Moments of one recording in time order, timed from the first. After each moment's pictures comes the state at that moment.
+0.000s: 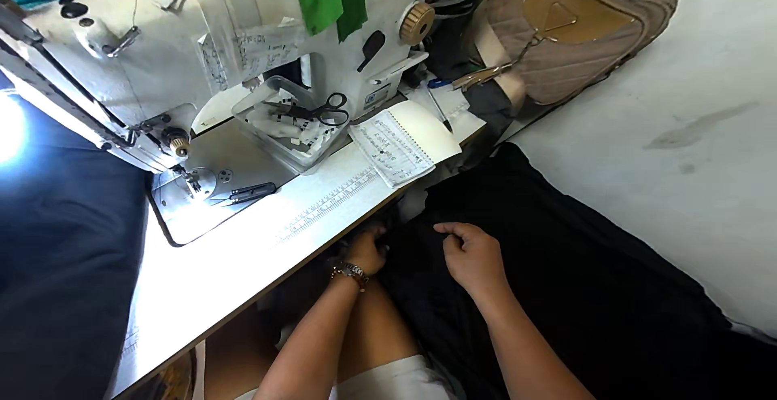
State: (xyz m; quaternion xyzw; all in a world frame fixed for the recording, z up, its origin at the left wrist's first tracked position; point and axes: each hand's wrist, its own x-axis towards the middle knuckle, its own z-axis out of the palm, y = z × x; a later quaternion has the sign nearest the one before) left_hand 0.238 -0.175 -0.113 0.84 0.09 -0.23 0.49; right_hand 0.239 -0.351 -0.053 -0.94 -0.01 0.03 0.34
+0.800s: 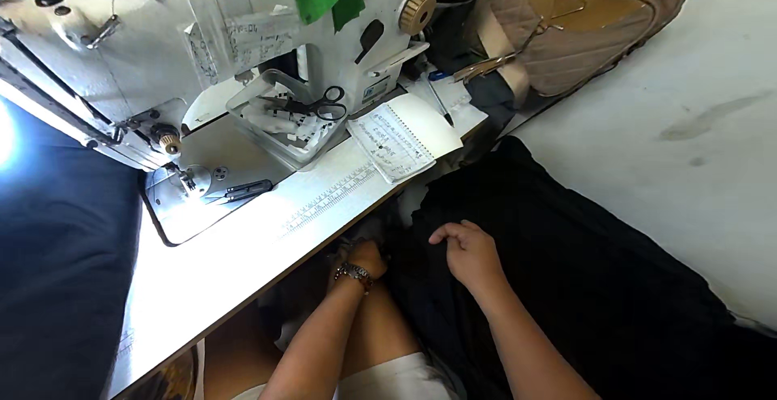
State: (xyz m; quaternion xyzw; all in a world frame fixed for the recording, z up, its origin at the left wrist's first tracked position) left_hand 0.237 -0.195 -0.178 0.91 0.07 -0.25 0.32; right_hand 0.244 -0.359 -0.068 -0.94 -0.05 0.03 0.33
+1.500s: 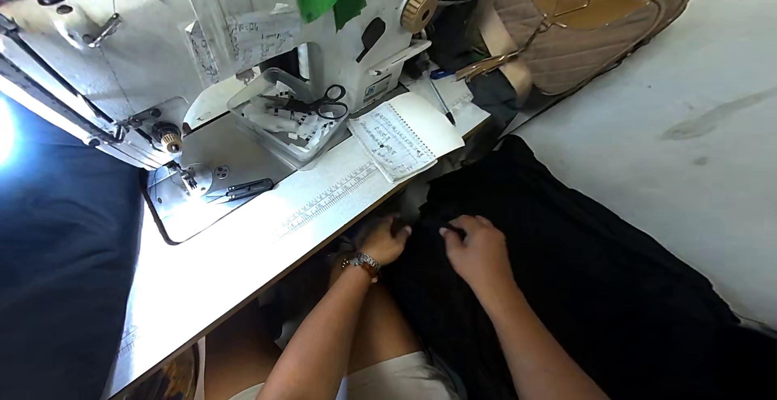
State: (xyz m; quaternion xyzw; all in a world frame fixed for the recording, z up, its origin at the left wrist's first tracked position) left_hand 0.250 -0.195 -0.108 0.78 0.09 -0.25 0.57; right_hand 0.248 -0.359 -0.061 -0.97 -0.03 0.02 0.25
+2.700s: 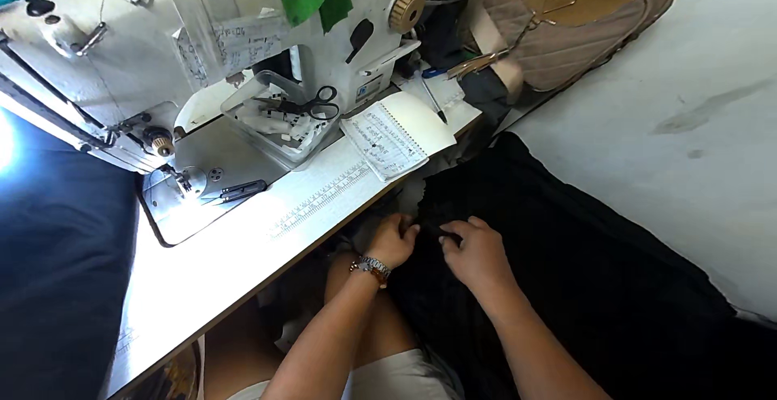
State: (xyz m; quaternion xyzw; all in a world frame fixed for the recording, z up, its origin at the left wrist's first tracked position) left_hand 0.218 -0.209 -0.061 0.79 0.07 -0.18 0.58; right_hand 0.239 -0.364 -0.054 -0.97 -0.05 0.03 0.26
